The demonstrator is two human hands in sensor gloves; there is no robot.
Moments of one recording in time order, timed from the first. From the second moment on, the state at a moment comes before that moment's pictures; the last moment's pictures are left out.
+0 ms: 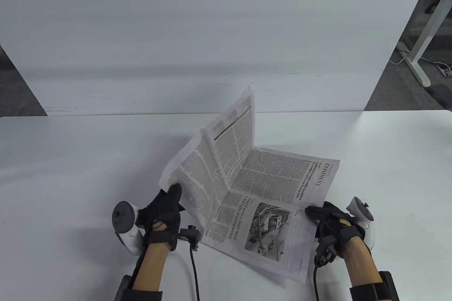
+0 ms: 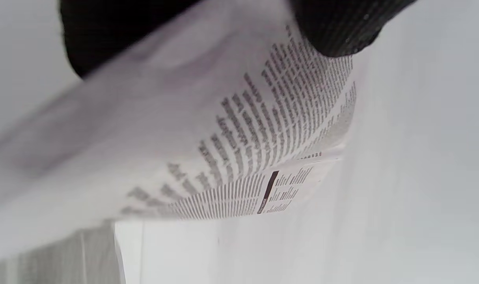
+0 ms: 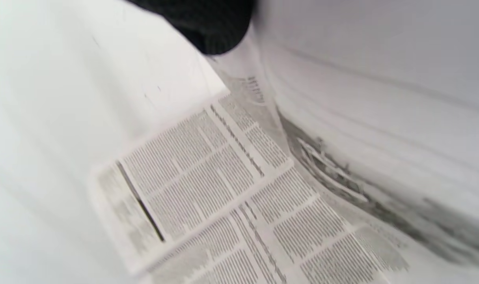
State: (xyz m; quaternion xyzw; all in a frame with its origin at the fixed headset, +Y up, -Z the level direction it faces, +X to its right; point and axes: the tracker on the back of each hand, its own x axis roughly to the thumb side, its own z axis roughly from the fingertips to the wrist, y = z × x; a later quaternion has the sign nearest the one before) left_hand -0.232 -0.732 -0.330 0.10 0.05 0.74 0.66; right_hand 0.265 -0.782 -0.335 -0.07 0.22 0.54 0.81
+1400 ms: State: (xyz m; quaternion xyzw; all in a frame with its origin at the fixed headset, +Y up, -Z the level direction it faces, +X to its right) left_hand -0.160 -0.788 -0.322 -0.12 0.10 0.73 0.66; right_hand 0.245 -0.777 -0.328 -0.08 0.20 0.45 0.87
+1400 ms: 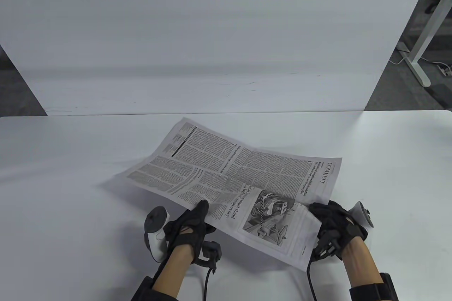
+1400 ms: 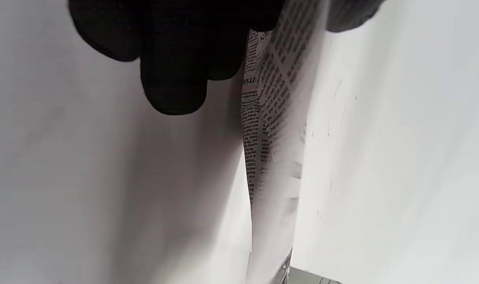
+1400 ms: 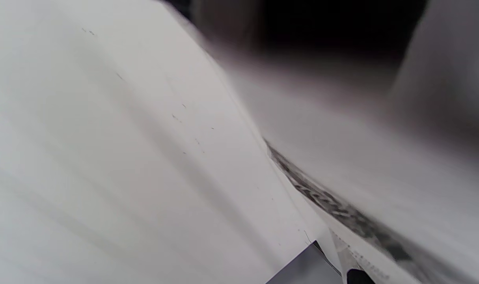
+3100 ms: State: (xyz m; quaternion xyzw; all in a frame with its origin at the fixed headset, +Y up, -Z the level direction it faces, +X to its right) left_hand -0.202 -0.727 -0.346 -0.13 -0.19 0.66 0.72; right_hand 0.307 -0.756 -0.336 -0.06 0.10 0.70 0.71
